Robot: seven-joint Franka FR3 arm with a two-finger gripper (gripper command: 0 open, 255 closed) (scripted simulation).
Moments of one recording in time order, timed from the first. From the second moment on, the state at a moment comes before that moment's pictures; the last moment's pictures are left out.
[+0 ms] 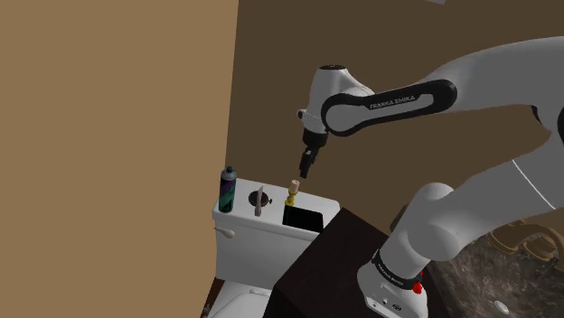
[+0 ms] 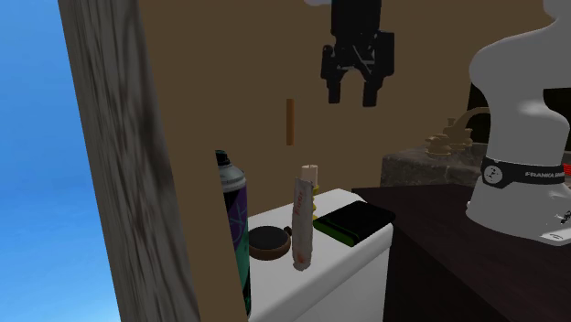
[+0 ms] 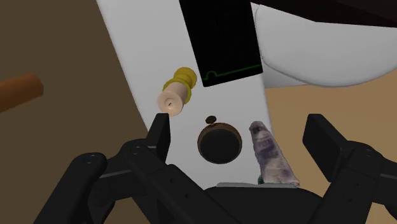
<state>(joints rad) 0.05 -0.48 -0.01 -2.61 -0.10 2.09 -0.21</state>
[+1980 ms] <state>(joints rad) 0.08 0.33 -0.04 -2.41 -0.04 2.78 -0.55</state>
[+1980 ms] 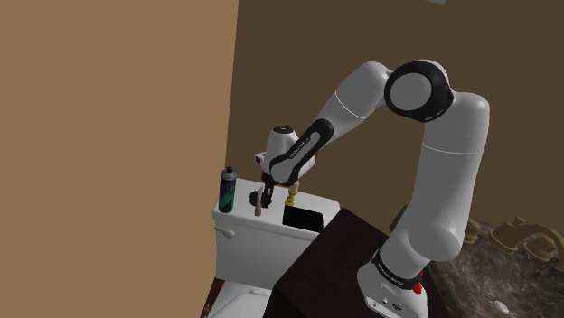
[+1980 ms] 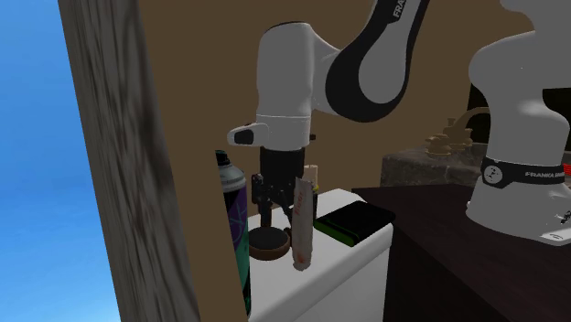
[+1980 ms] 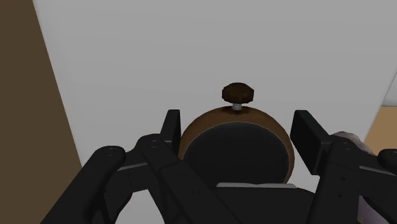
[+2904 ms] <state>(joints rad) 0.08 0.24 -0.04 -2.42 -0.04 2.69 -0.56</state>
